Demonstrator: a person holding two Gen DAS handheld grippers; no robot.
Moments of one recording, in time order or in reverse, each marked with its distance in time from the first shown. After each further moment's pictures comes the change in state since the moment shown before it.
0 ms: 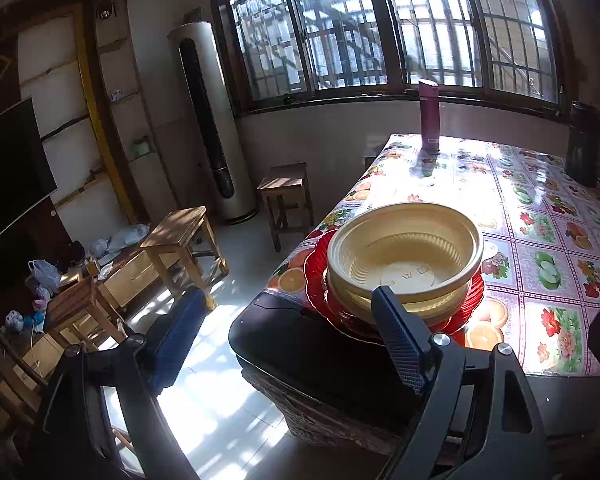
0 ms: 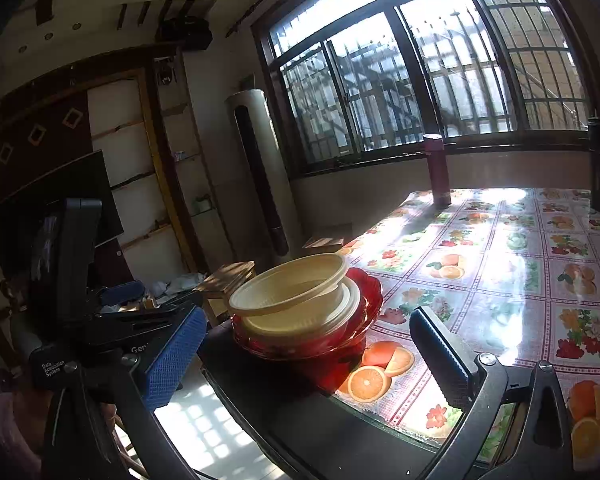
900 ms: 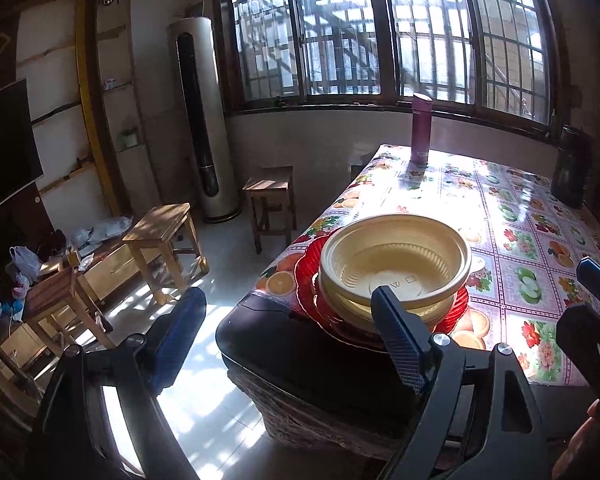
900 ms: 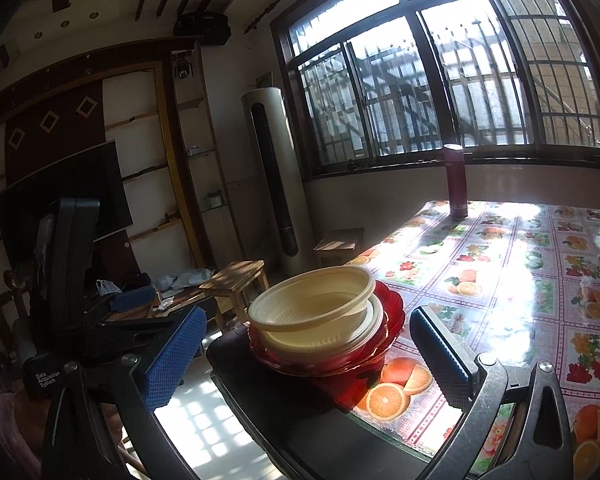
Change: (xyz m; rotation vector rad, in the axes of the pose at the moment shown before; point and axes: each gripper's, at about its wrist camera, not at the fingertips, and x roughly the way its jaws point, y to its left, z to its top) left arm -0.004 0.012 0.003 -0.056 -0.010 -0.076; right arm 0.014 0.019 0.011 -0.053 0.004 0.034
